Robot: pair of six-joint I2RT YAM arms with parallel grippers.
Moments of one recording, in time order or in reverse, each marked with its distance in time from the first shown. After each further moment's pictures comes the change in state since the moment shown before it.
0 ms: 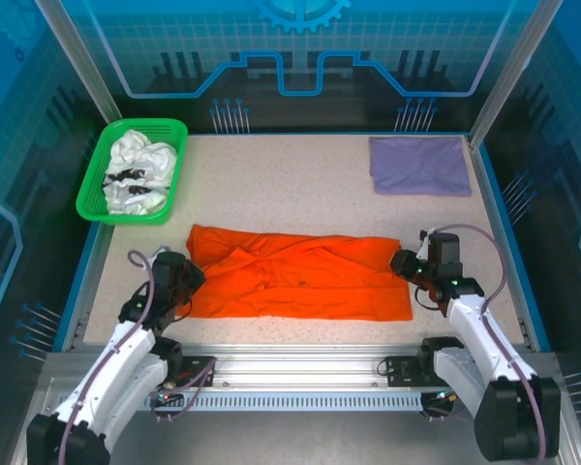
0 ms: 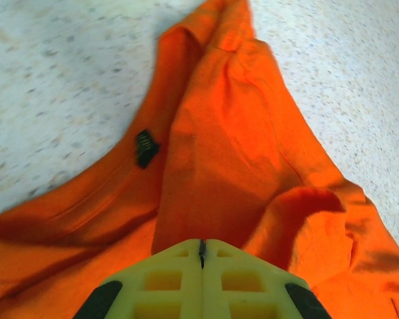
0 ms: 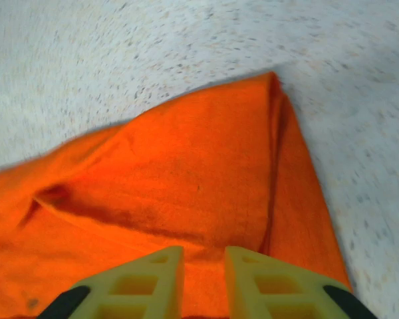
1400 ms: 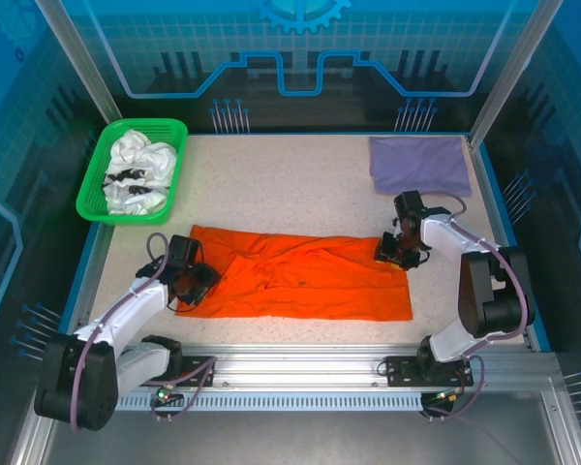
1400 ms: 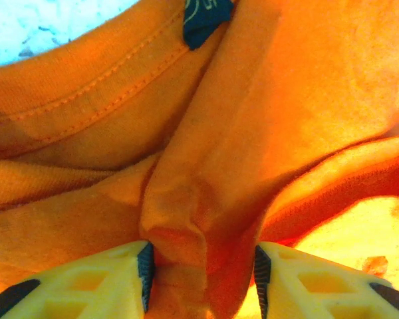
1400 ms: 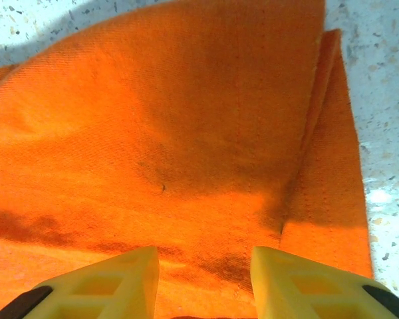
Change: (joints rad) left arm 0.029 0.465 0.157 -0.078 0.226 -0.068; right arm 0.109 0.725 0.507 -0.378 0.046 -0.086
